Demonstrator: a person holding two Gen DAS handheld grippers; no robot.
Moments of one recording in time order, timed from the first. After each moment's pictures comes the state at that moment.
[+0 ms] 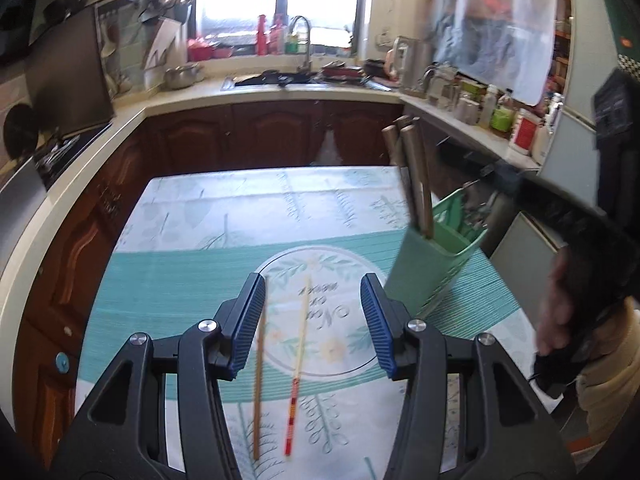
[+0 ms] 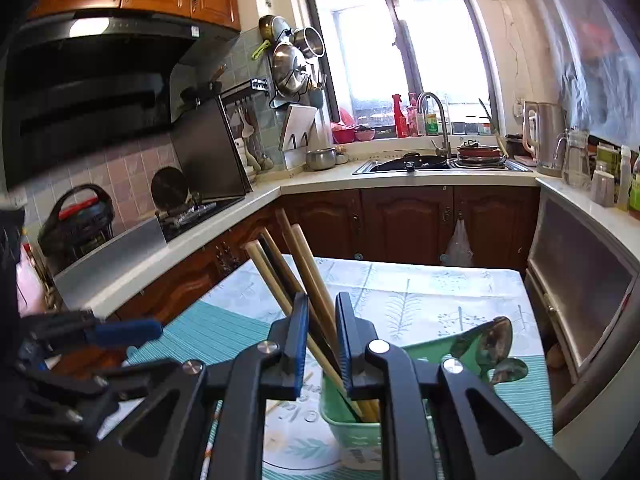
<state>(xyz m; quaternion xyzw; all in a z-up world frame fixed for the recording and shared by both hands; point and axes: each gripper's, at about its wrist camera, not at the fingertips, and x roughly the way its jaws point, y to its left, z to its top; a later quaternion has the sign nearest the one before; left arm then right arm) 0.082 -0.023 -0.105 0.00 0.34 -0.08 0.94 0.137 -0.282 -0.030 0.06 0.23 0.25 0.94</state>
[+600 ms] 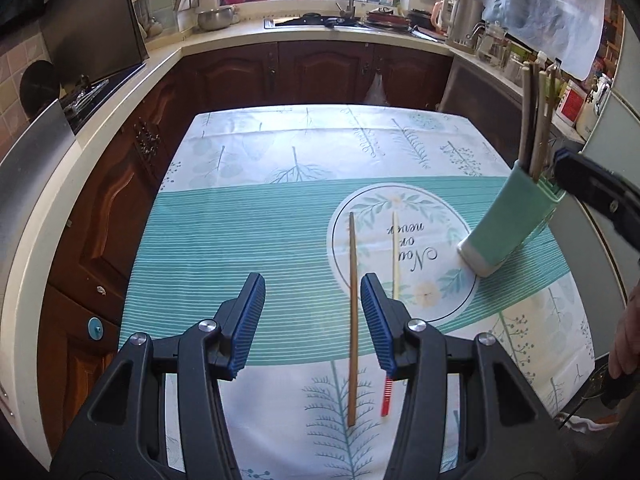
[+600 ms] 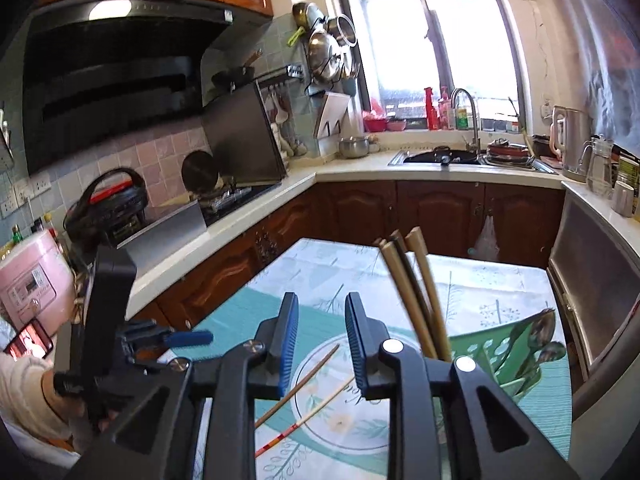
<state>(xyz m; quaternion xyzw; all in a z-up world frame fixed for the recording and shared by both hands) 0.109 0.066 -0.140 0.01 0.44 -0.03 0.90 0.097 -0.221 -0.007 0.03 0.26 0.29 0.92</state>
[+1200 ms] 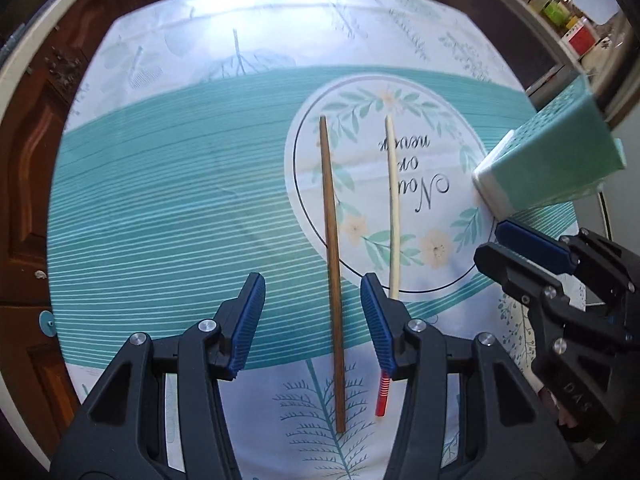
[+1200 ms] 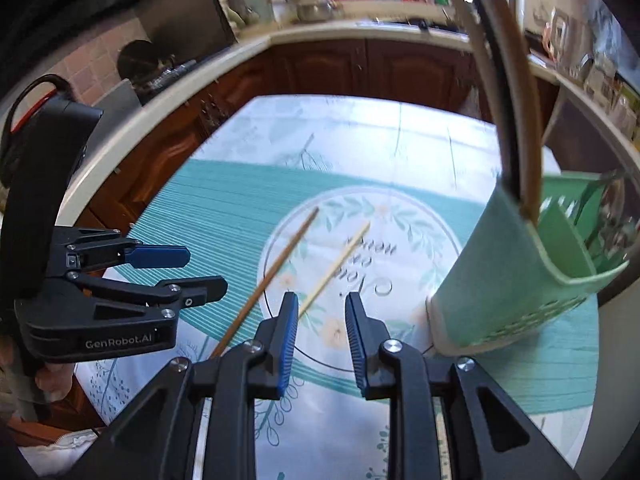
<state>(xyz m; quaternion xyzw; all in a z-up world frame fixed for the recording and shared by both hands) 0.198 0.035 -0.233 0.01 0.63 -0.09 0.77 0.140 -0.166 -0.110 -0.01 0.49 0.20 0.85</state>
